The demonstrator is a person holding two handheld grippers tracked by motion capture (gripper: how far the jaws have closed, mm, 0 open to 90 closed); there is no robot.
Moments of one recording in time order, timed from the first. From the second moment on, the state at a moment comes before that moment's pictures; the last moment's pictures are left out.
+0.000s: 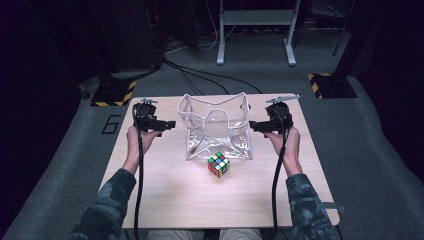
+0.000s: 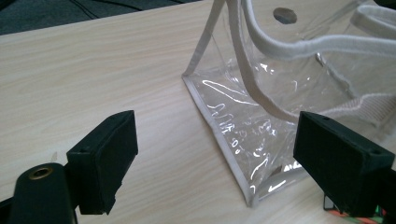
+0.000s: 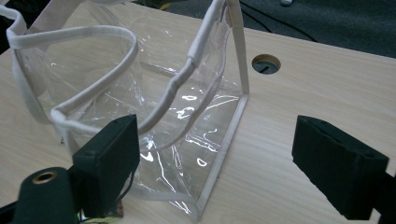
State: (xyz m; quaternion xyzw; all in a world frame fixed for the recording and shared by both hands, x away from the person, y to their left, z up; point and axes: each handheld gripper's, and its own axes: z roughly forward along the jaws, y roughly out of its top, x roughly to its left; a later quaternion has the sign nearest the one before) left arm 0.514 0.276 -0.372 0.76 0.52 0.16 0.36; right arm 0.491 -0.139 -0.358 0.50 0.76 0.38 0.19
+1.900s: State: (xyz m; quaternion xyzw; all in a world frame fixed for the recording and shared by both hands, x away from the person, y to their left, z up) left arm 0.379 0.356 -0.530 0.74 0.55 0.22 0.32; right arm 0.383 -0.164 -0.525 0.52 0.76 0.33 0.18
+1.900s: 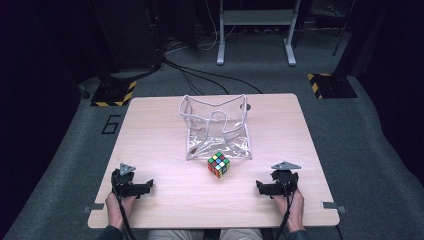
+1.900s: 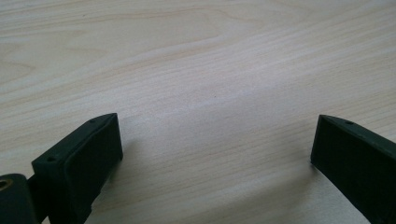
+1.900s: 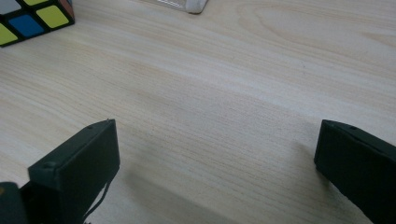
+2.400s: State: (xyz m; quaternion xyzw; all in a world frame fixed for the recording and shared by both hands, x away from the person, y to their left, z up) left arm 0.380 0.357 -0.532 0.73 0.56 0.23 0.31; right arm 0.380 -0.157 -0.530 0.50 0.77 0.32 0.21
